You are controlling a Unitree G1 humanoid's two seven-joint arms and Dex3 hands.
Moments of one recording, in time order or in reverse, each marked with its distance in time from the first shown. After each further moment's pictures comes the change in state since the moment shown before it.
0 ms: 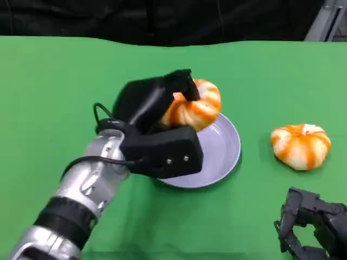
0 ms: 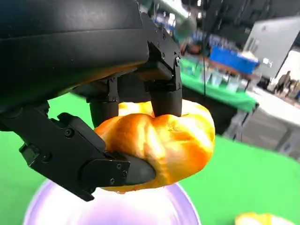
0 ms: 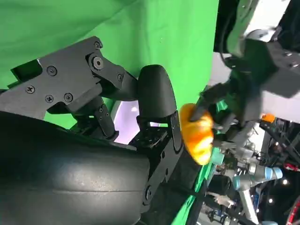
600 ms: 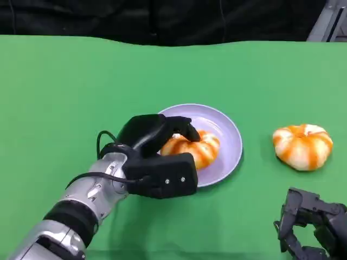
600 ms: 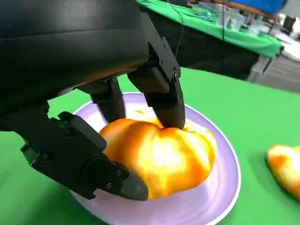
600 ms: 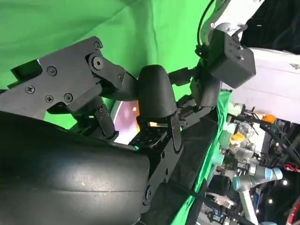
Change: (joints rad) left arm -0.047 -0.011 -0.090 0.326 0.004 -0.139 0.045; right arm 0.004 0.000 0.000 -0.008 -0.015 -0.003 -0.012
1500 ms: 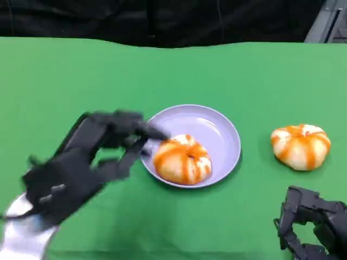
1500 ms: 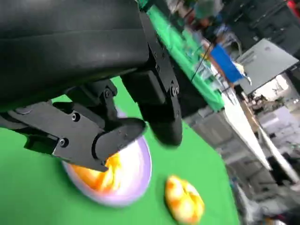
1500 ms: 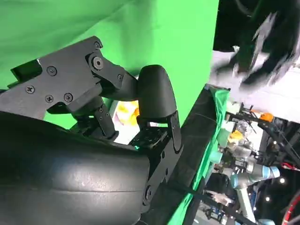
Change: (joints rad) left arm 0.665 0.167 0.383 -1.247 -0.639 0.407 -0.487; right arm -0.024 -0.002 -0.002 0.033 0.000 -0.007 -0.004
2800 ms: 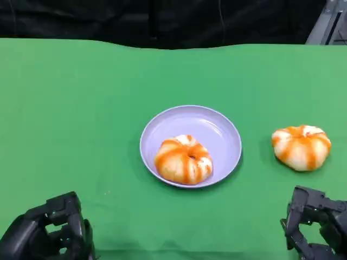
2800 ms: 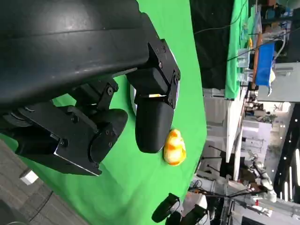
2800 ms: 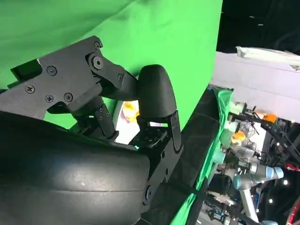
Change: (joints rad) left arm 0.393 -0.042 0.211 0.103 -0.446 -0.079 -0.290; right arm -0.016 -0.012 -0.027 0.050 0.033 -0.017 0.049
